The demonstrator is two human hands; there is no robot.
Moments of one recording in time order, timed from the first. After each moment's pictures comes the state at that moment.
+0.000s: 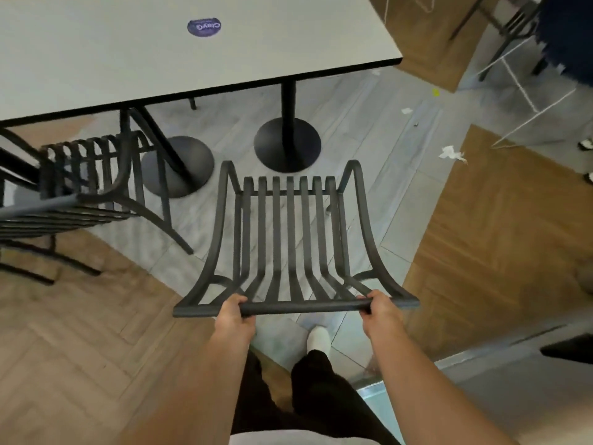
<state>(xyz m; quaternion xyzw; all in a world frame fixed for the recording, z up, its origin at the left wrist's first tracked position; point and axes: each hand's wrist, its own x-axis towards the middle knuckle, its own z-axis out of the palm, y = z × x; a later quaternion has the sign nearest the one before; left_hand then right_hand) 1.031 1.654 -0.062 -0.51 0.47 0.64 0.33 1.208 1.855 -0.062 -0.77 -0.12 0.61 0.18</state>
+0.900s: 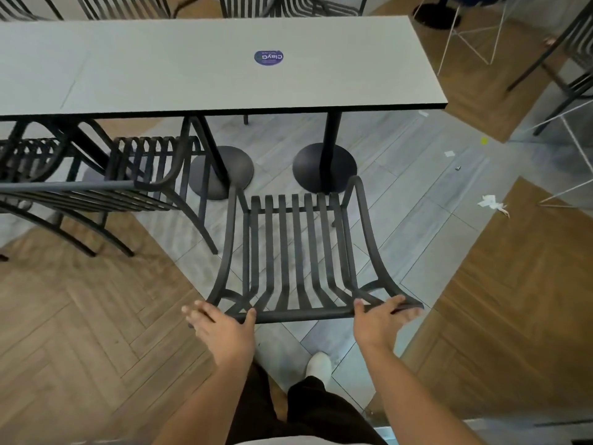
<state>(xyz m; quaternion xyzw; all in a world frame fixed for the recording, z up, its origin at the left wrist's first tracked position) 1.081 1.629 -0.045 -0.14 0.93 0.26 0.20 1.197 1.853 -0.047 -0.63 -0.69 0.35 -0.04</state>
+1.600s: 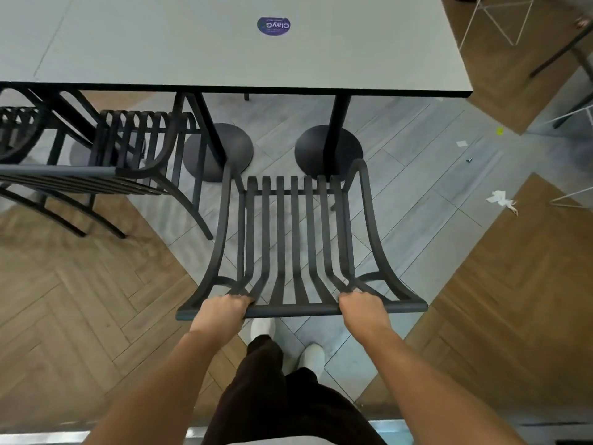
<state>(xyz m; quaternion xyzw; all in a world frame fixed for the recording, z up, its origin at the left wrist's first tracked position) 1.001 1.634 -0.053 0.36 0.89 -0.10 0.26 1.139 1.897 -0.044 -0.14 -0.94 0.02 -0.31</state>
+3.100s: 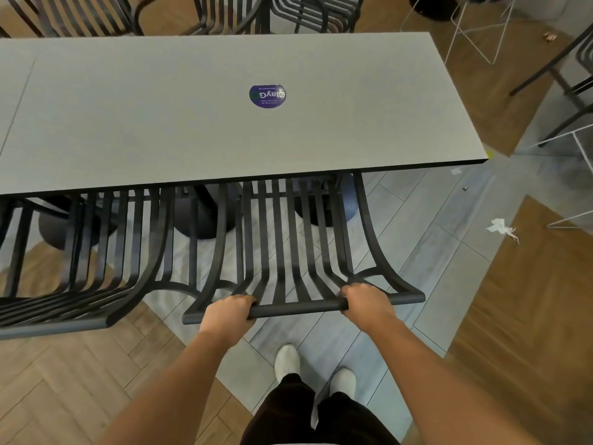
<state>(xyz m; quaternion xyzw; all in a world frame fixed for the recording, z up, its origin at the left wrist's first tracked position) 0.694 1.740 -0.048 0.35 0.89 -0.01 0.30 0.844 1.999 -0.032 -0.23 -0.92 0.10 -0.31</state>
